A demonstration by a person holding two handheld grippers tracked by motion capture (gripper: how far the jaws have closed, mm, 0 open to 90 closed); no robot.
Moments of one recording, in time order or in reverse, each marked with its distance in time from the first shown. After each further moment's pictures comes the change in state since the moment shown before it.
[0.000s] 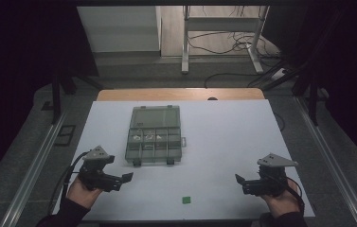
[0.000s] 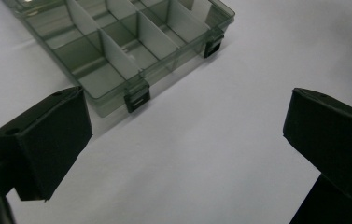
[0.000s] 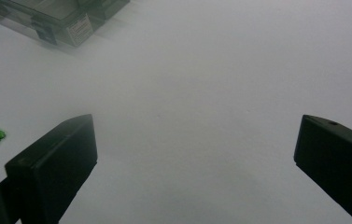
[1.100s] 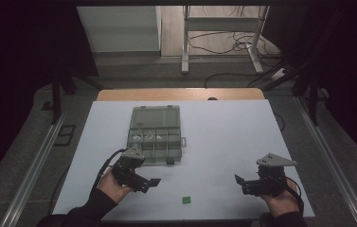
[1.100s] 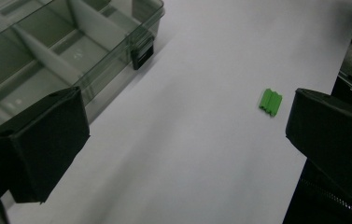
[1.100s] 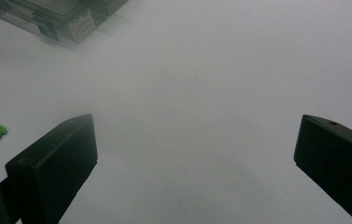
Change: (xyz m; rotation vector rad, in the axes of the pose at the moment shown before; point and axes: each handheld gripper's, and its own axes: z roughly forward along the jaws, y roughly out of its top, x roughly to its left) left arm -0.034 0.032 0.064 0.092 -0.159 0.139; right arm 0.000 0.000 0.002 0.015 0.008 -0.010
